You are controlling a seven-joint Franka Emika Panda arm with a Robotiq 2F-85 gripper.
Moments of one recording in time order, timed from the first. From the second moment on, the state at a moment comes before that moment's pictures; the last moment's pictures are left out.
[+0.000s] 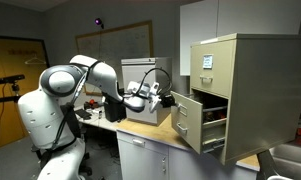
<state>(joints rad) -0.79 -0.16 0.52 -2.19 -1.47 2.61 0.78</state>
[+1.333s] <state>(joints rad) -0.21 0.38 -0.08 -1.40 -0.77 2.18 0.54</state>
